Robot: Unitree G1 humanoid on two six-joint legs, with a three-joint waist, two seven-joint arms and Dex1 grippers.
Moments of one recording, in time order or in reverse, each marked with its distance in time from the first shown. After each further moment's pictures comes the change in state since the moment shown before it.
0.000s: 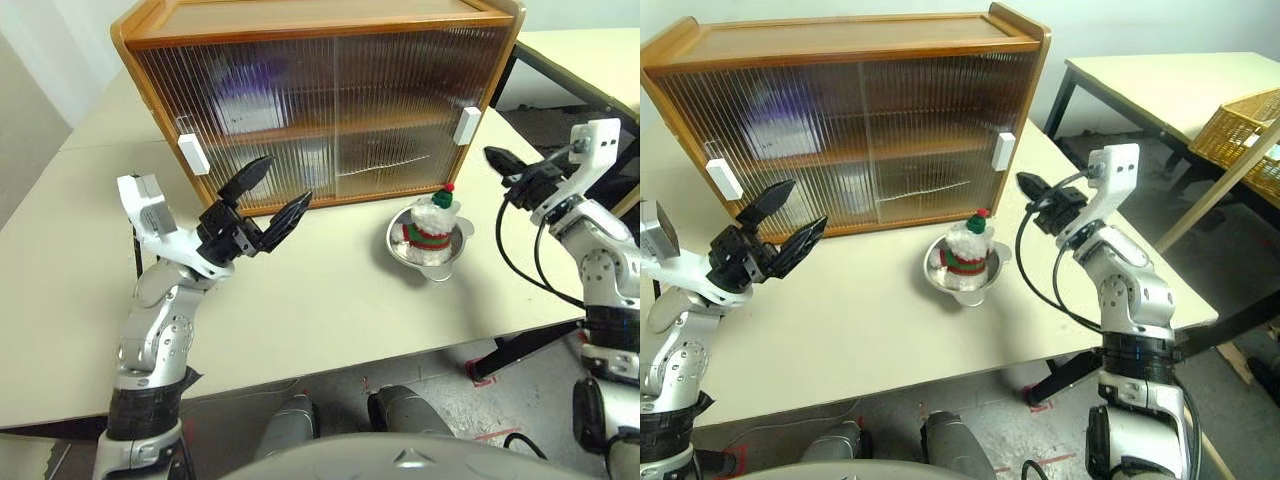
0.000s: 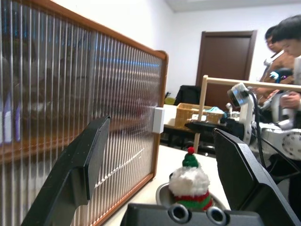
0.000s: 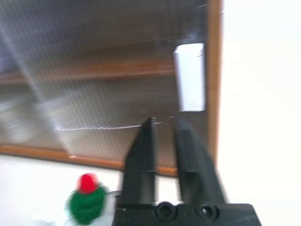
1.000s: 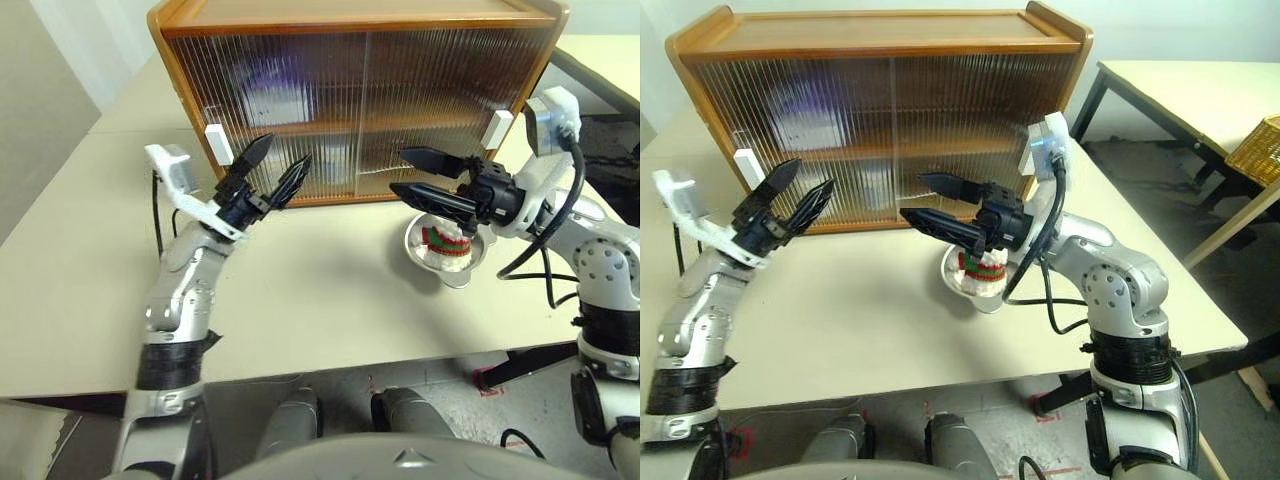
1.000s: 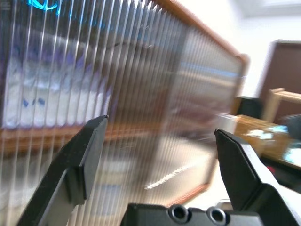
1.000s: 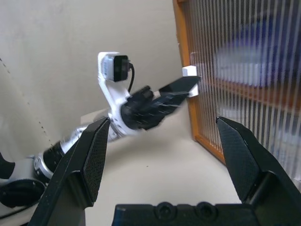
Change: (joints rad) left arm -0.195 -0.034 -0.015 0.206 0.024 0.035 0.101; right arm -0.033 -0.020 0.159 -0.401 0.383 0.340 0.336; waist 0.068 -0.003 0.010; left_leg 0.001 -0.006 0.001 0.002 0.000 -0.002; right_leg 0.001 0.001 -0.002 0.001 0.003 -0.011
